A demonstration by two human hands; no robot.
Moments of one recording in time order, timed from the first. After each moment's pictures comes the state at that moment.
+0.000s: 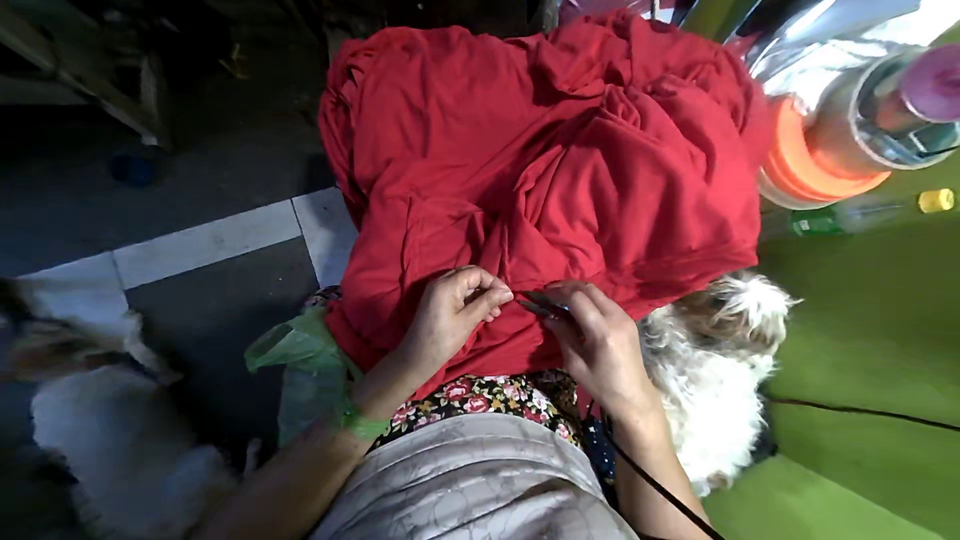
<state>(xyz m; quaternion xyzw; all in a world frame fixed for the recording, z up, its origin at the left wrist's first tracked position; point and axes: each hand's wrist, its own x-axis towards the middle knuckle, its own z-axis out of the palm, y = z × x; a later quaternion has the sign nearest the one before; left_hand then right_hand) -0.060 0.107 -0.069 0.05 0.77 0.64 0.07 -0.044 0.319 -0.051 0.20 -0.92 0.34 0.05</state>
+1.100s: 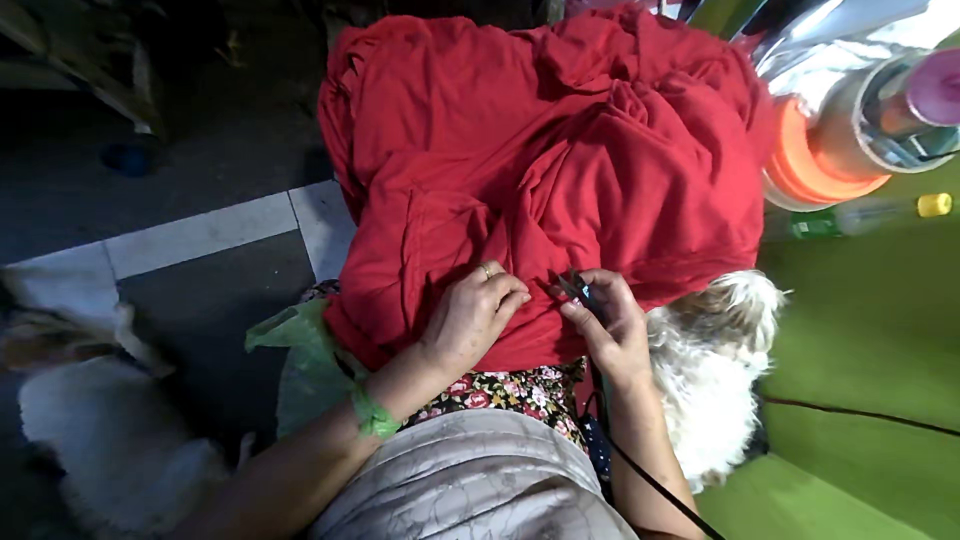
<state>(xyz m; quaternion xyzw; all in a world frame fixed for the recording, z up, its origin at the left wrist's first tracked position) -0.060 0.129 -0.073 0.16 0.88 0.44 -0.05 -0.047 0.338 -0.071 0.08 -0.83 0.55 -0.01</state>
